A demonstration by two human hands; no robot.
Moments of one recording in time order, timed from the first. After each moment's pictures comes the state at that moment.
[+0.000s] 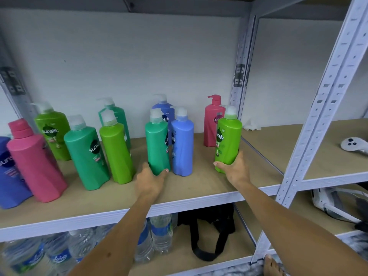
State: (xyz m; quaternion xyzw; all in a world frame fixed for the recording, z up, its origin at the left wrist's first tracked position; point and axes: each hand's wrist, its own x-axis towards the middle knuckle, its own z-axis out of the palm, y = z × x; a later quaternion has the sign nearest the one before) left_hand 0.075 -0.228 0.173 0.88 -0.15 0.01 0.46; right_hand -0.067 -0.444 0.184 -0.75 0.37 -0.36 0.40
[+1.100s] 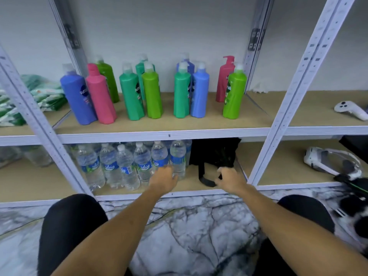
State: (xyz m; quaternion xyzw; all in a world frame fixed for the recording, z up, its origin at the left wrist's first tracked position) left_hand -0.094 -0.058 0.102 0.92 -0.33 -0.12 0.17; right_hand -0.236 -0.265 0.109 -0.94 0.27 0.04 0.20
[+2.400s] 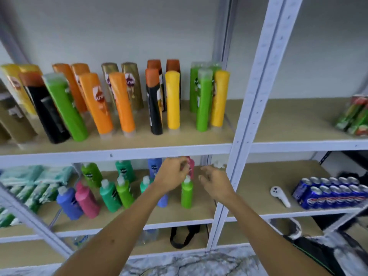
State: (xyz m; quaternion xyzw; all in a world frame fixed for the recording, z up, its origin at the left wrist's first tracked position) left_hand -0.126 -0.289 0.661 0.83 -0.43 0.01 0.36; right_hand -0.250 -0.417 0.649 -0.91 0.22 -0.18 0.31
